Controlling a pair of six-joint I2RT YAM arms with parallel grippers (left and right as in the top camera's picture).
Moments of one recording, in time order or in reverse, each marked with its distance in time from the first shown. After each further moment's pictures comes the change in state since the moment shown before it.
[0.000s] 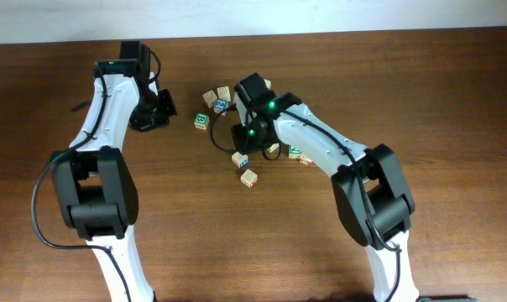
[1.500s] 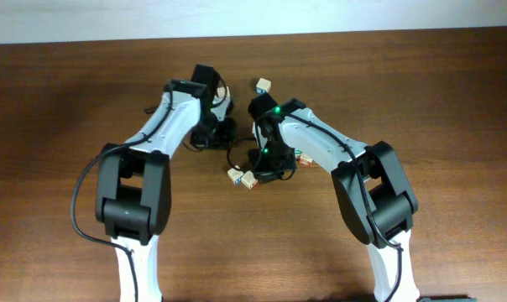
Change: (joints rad) left arm -0.275 0.000 -0.171 0.104 0.194 0.183; right arm -0.025 -0.008 -0.090 -0.278 -0.097 0.086
